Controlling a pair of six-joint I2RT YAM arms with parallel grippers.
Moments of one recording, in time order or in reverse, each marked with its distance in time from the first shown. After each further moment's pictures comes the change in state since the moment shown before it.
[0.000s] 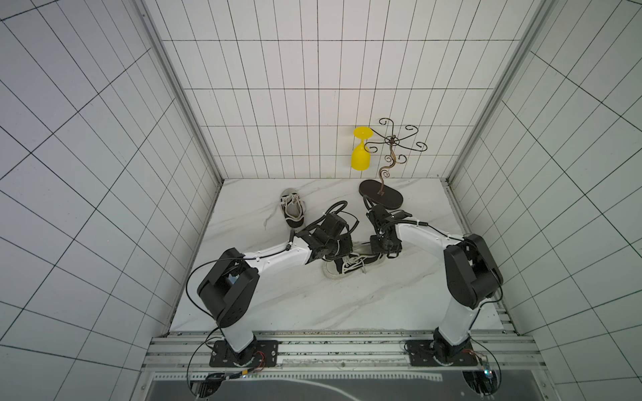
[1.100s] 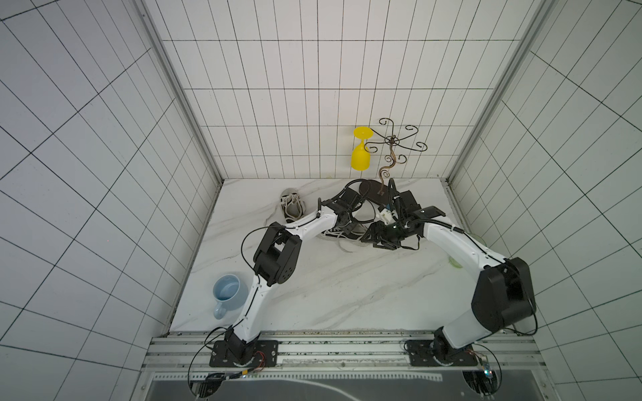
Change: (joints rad) left arm 0.094 0.578 0.768 -0.370 -0.357 1.105; right arm -0.151 -0.238 -0.009 0.026 -0.716 0.061
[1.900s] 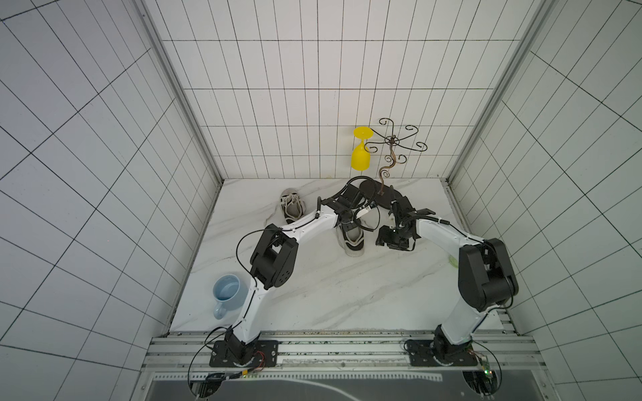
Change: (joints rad) left arm -0.019 -0.080 -0.026 0.039 0.067 0.330; right arm -0.055 0.180 -0.039 0.098 0.386 -0.047
